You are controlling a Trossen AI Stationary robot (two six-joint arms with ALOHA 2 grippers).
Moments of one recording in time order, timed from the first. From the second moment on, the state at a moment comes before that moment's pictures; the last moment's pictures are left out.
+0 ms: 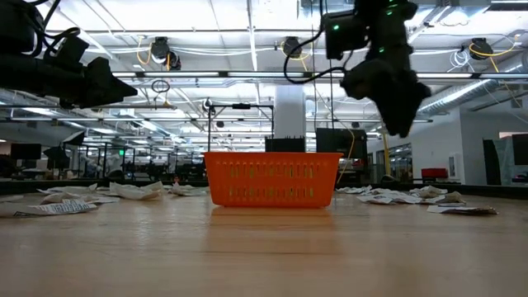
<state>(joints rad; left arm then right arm) 0.42 0.01 0.02 0.06 -0.45 0.02 -0.23 1.55 1.20 -1.24 -0.04 0.67</state>
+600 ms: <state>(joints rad) 0.42 0.01 0.02 0.06 -0.45 0.02 0.00 1.46 0.94 -1.05 -0.08 0.80</state>
